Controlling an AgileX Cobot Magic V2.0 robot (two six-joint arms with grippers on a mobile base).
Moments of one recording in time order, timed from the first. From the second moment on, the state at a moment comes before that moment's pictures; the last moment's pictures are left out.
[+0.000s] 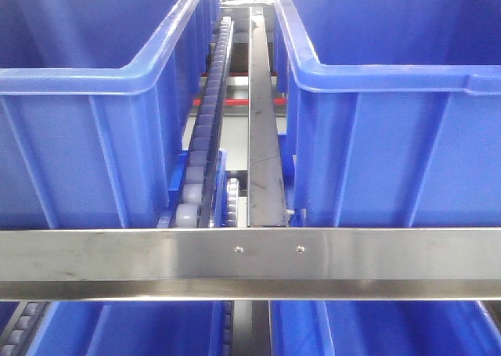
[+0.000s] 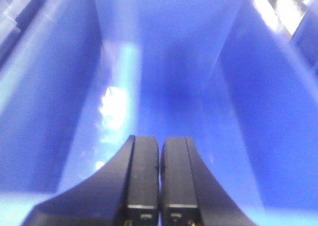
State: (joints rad) left arm -0.09 0.67 -0.44 -0.11 0.05 -0.03; right arm 0.00 0.77 -0.38 -0.04 -0.17 0.10
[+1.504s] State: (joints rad) left arm -0.03 0.37 -0.25 -0.08 0.04 -0.03; right arm 0.00 0.12 -0.06 -0.05 -0.12 0.10
